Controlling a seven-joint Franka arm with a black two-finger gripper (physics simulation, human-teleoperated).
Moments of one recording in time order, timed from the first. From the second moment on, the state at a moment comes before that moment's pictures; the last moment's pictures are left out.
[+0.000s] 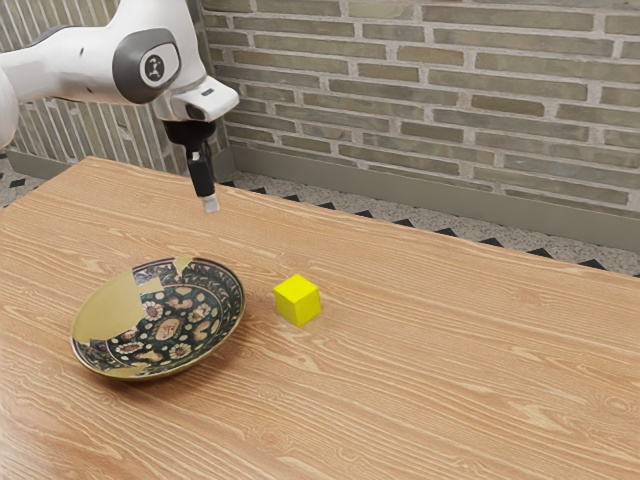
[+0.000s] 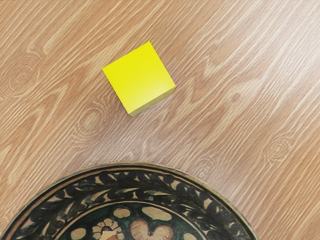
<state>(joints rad) -0.14 0.13 0.18 -1.63 -0.06 1.79 0.92</state>
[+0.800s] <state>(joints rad) -0.26 0.32 0.19 -1.59 -0.06 1.86 0.72</state>
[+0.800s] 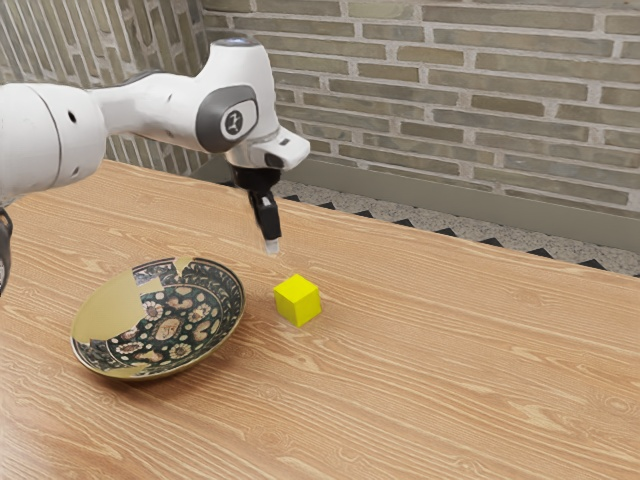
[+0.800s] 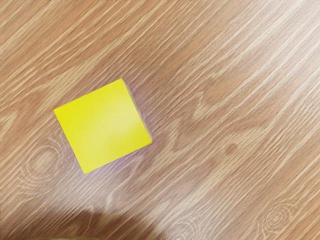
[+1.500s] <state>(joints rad) -0.23 0.60 0.20 -1.49 -0.13 2.06 0.27</state>
